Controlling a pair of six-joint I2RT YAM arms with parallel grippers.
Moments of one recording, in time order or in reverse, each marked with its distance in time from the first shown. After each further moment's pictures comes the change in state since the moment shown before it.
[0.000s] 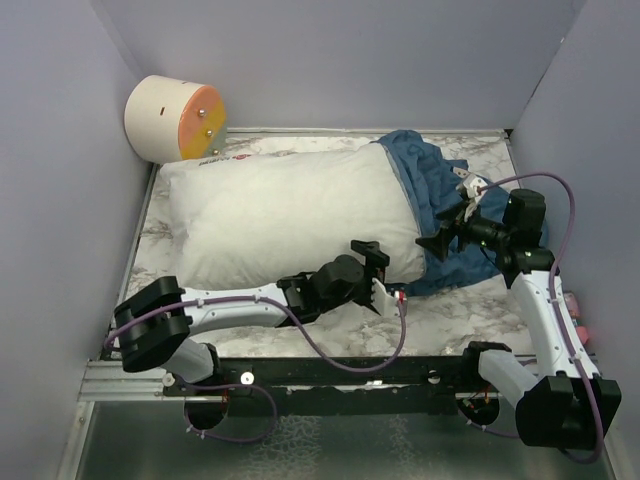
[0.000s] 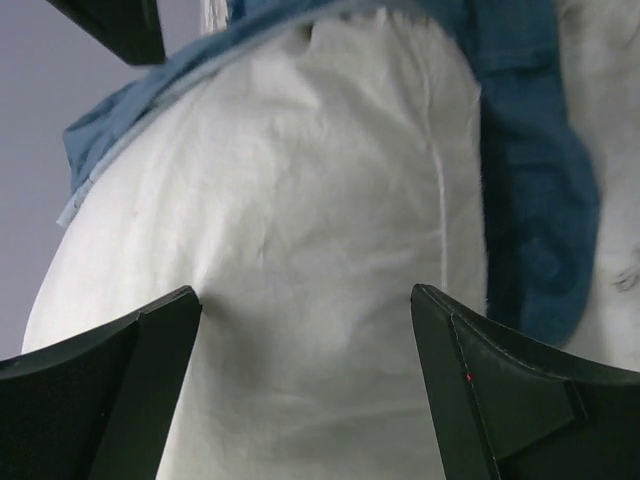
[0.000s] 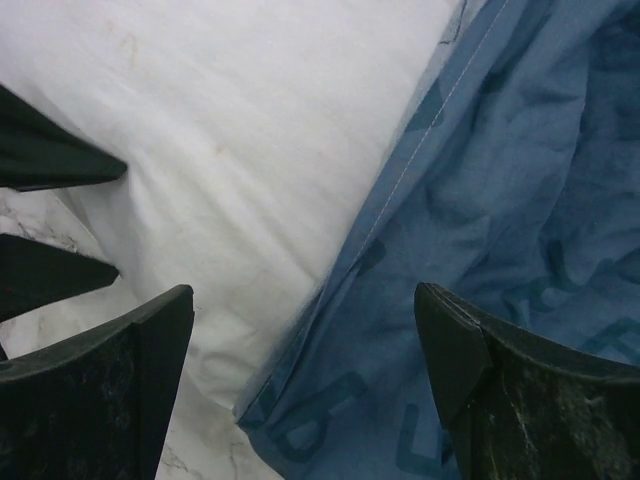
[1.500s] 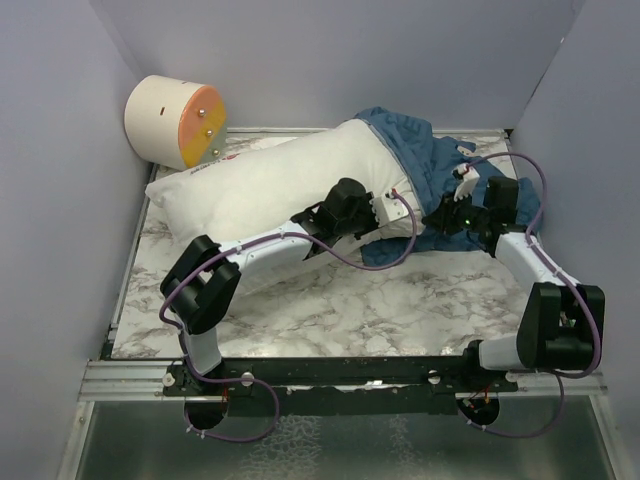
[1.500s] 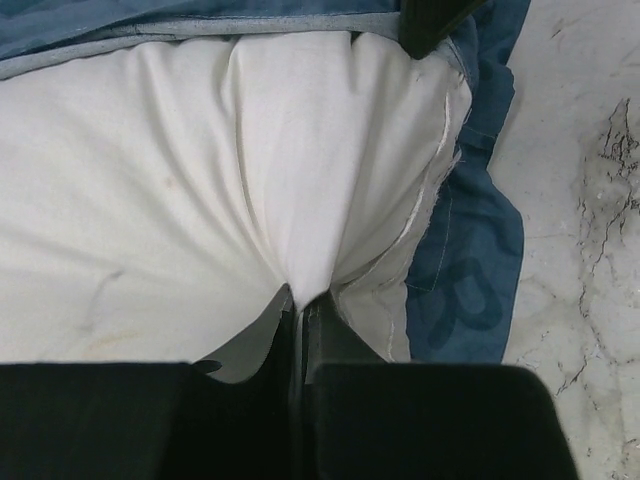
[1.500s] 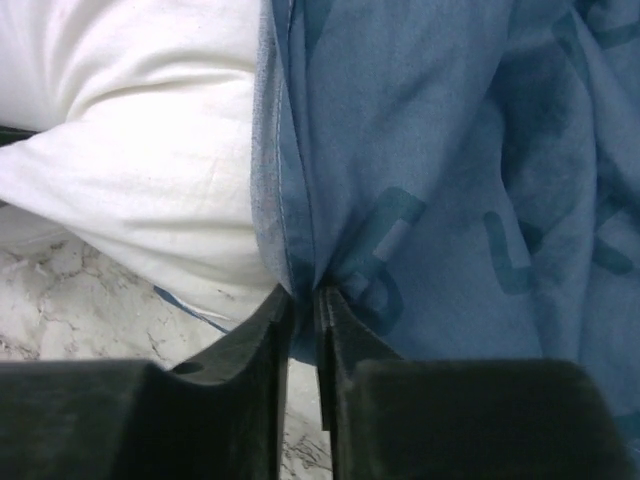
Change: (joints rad) left arm 0.376 0.364 0.443 -0.156 0.337 -0.449; right arm 0.014 0.397 0.025 0.254 0.237 0.257
